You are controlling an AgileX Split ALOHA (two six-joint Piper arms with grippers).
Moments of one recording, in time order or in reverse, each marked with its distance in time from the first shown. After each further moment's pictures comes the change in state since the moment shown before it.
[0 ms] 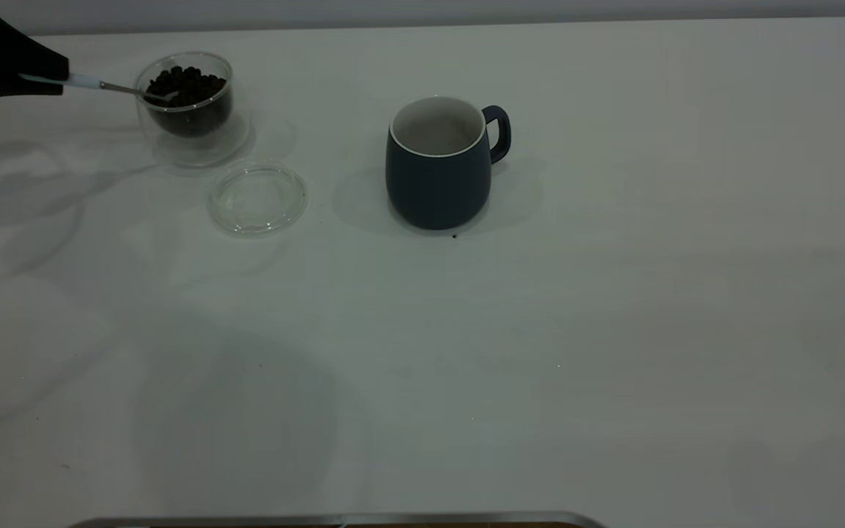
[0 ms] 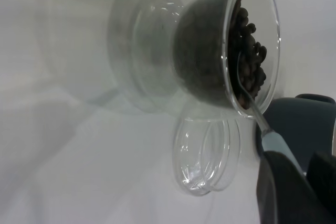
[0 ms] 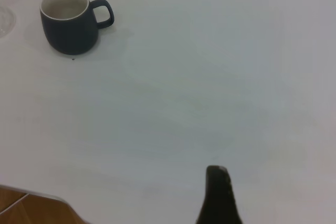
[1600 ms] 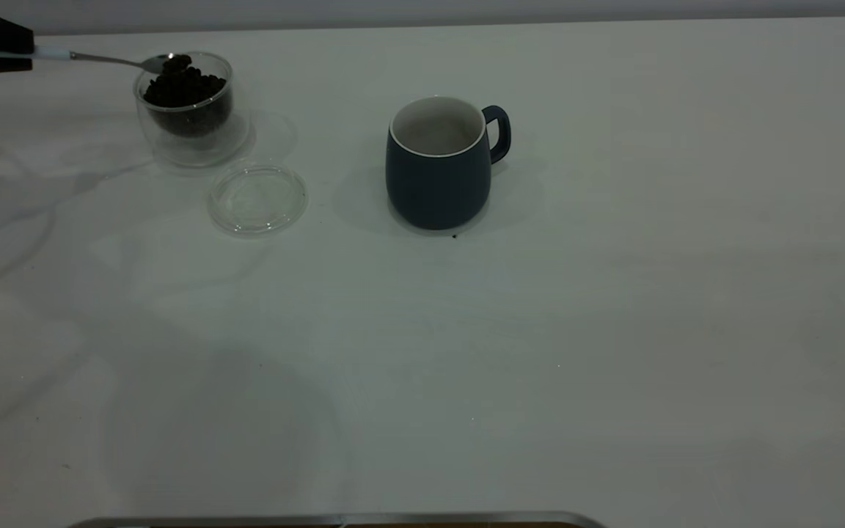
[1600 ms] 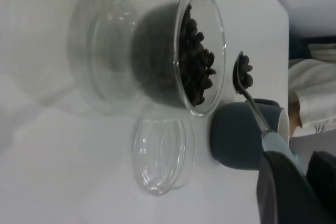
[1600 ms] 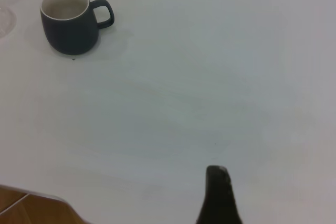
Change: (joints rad) left arm 0.060 0.000 -0.001 -0.073 0.128 0.036; right arm 0.000 0.000 0.000 0.001 0.000 0.000
